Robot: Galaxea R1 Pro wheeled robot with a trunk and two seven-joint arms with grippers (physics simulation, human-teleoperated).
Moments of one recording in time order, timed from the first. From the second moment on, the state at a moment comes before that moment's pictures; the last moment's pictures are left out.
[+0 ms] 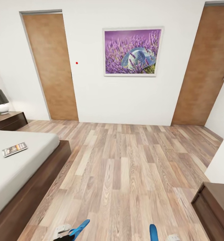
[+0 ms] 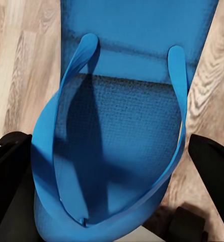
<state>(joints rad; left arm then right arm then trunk) -0.46 0.13 0.58 -0.02 -0.24 -0.08 -0.70 -0.46 -0.21 -0.16 -0.06 0.21 0.09 0.81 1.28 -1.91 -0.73</state>
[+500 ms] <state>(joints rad) -0.46 0.13 0.59 -0.02 -0.24 -0.08 -0.70 -0.46 -0.21 -0.16 -0.06 0.21 0.09 0.81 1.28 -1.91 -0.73</state>
